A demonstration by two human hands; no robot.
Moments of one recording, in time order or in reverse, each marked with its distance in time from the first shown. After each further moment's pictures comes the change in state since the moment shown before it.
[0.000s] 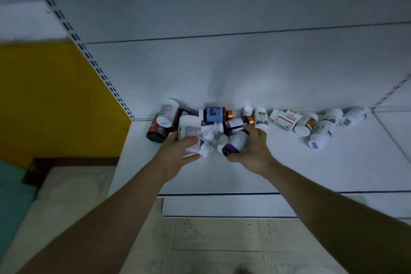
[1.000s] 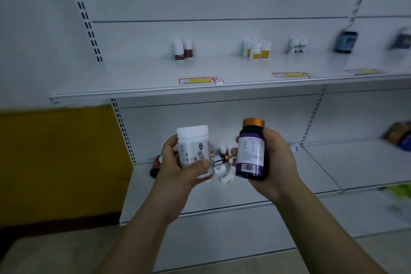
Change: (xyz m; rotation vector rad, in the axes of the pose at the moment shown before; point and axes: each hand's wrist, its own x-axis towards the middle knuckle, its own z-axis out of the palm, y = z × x) left_hand -0.287 0.078 0.025 -0.117 -0.350 0.506; right_hand -0.264 -0.199 -0.078 1.244 -0.074 -0.093
